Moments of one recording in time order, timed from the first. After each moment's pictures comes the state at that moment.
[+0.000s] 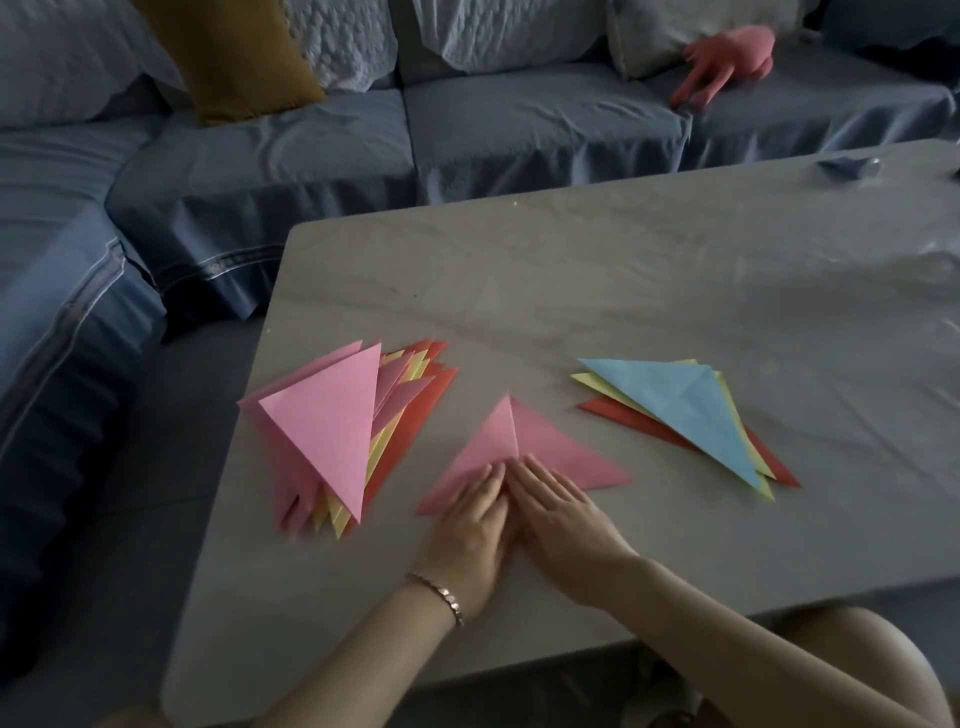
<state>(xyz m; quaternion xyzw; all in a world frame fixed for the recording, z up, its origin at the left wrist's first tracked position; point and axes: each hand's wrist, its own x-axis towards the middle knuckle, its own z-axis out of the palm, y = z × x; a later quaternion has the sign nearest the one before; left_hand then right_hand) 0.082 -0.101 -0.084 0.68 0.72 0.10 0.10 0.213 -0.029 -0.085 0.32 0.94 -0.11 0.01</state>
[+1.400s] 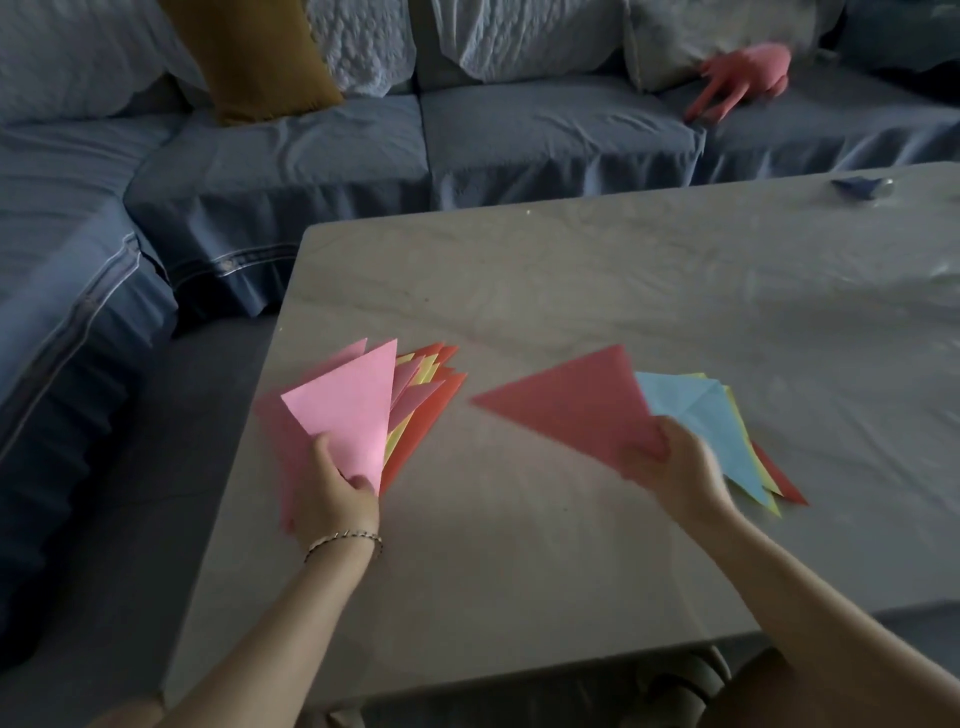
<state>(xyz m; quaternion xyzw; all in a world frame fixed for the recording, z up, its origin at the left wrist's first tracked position) 0.000 -0.111 -0.053 0.22 0.91 0.34 0.09 0.258 0.033 -0.044 0.54 0.70 -0.39 -0.27</state>
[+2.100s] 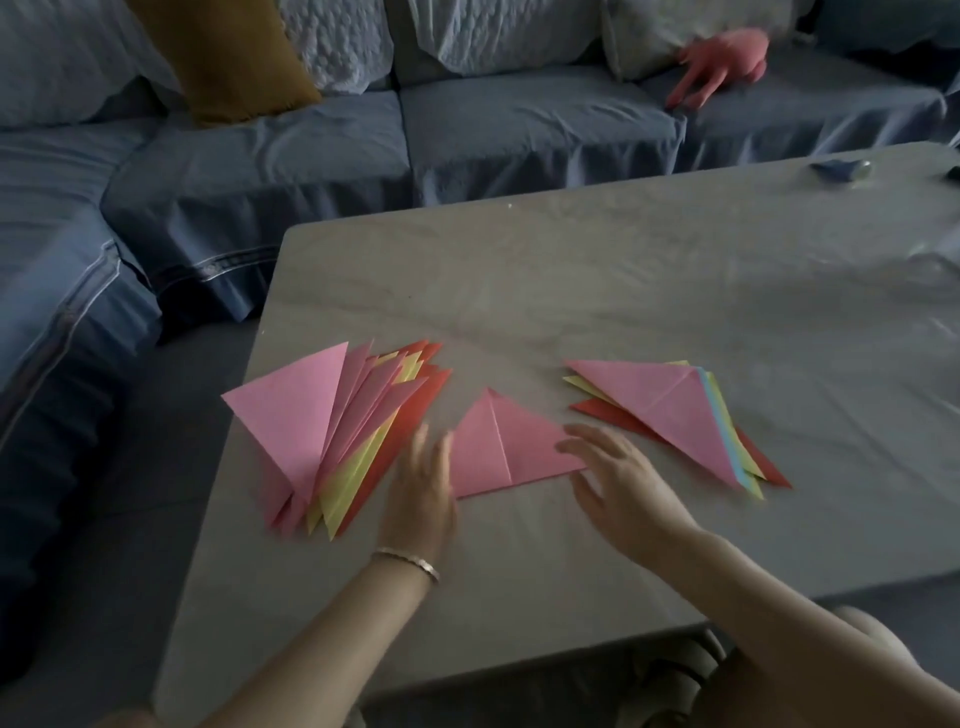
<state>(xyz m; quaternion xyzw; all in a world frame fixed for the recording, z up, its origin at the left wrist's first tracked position) 0.053 -0.088 -0.077 0.57 0.79 0.22 0.05 0.251 0.003 -0.051 0.37 0.89 -0.21 -0.17</state>
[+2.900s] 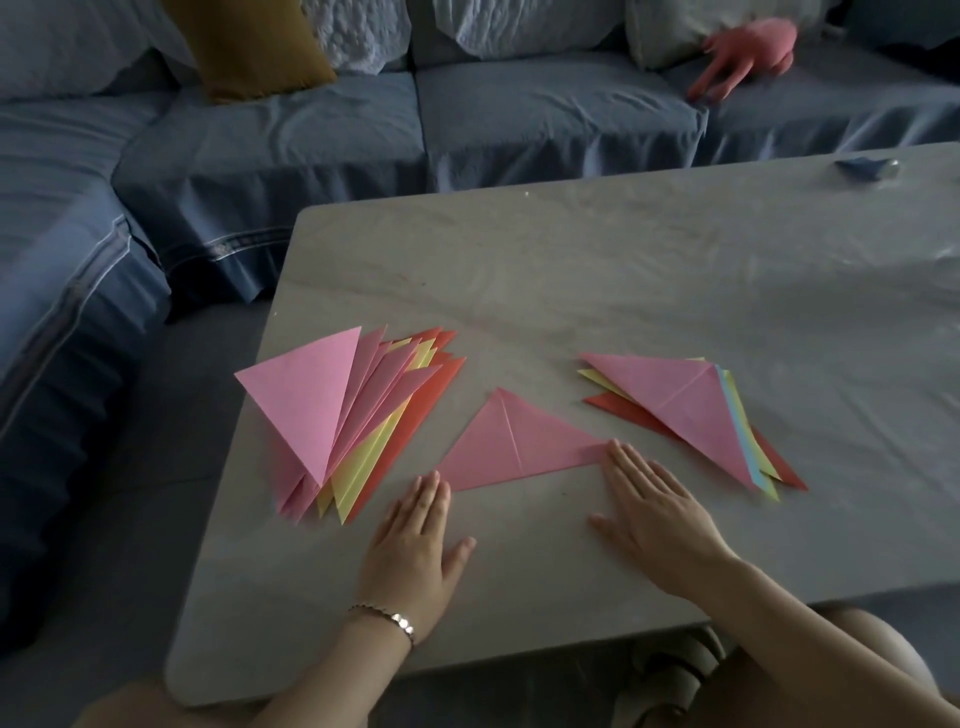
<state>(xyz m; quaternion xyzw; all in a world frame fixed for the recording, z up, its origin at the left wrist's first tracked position) 0.054 -0.146 -0.090 0.59 0.79 0.00 0.13 0.280 -0.001 -0.082 0.39 0.91 -0.09 0.10</state>
